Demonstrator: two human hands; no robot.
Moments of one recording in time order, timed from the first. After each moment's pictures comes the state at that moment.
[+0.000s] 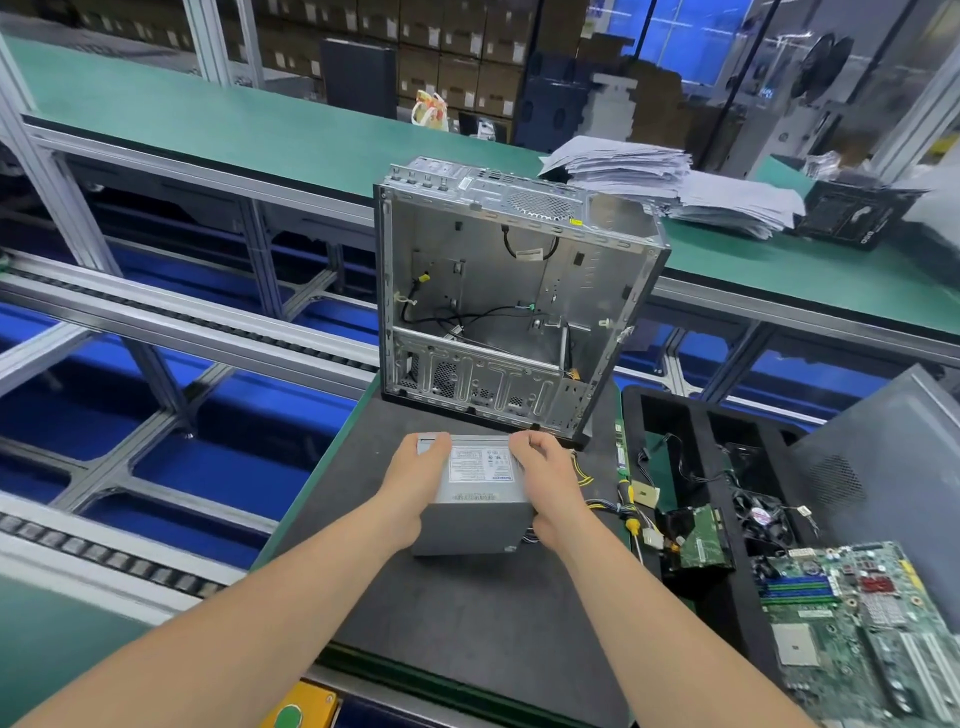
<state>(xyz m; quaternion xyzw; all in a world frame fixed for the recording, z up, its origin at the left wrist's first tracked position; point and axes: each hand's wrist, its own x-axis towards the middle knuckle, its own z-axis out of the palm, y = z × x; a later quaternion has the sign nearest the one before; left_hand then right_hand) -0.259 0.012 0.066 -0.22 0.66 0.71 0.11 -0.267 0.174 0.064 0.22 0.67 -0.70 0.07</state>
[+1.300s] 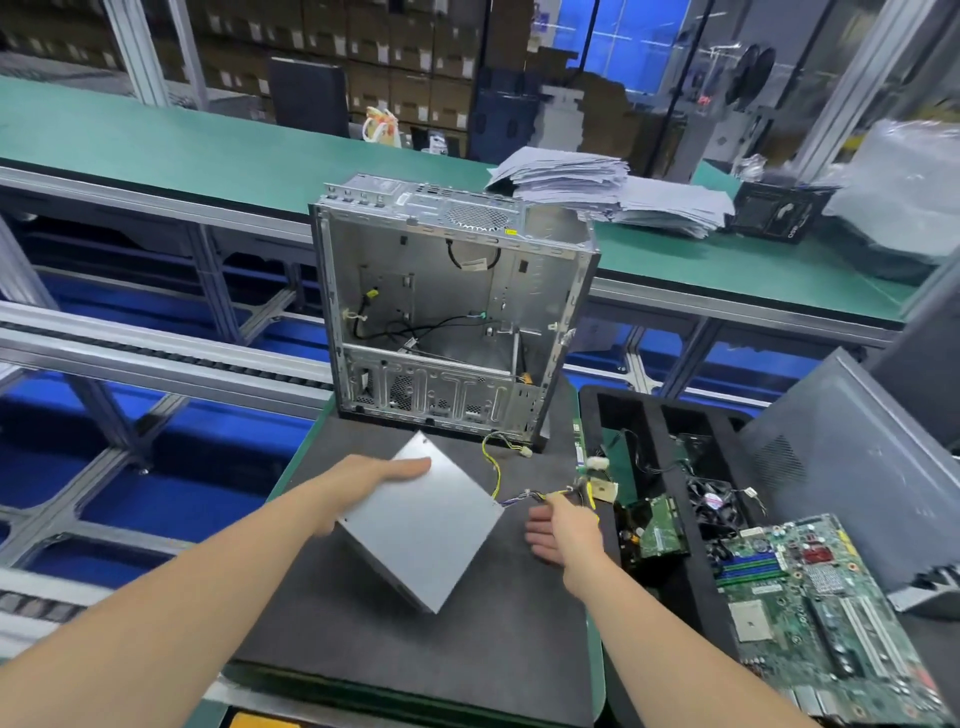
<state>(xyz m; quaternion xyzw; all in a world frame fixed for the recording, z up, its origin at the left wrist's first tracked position) -0.287 -0.032 0.074 -0.08 0.77 0.55 0.32 -0.238 0.261 0.024 0.38 0.65 -0.66 0.07</state>
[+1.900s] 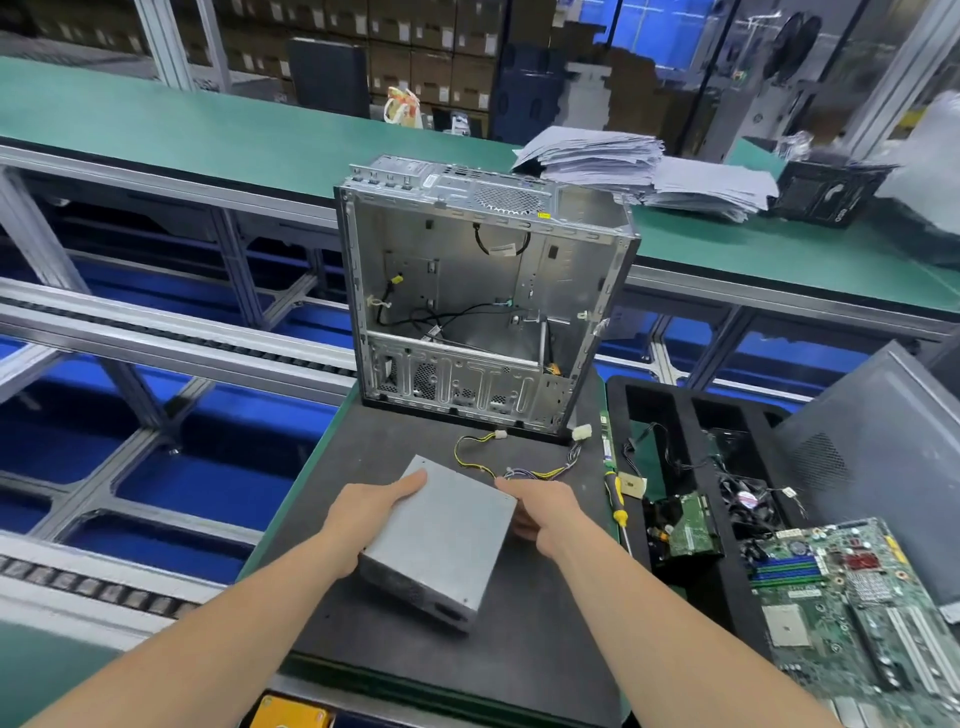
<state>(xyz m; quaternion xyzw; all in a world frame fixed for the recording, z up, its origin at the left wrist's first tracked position) -0.257 -0.034 0.026 -0.22 0.74 0.60 0.21 -0.273 0.205 0.021 0.34 0.65 -0.67 0.15</state>
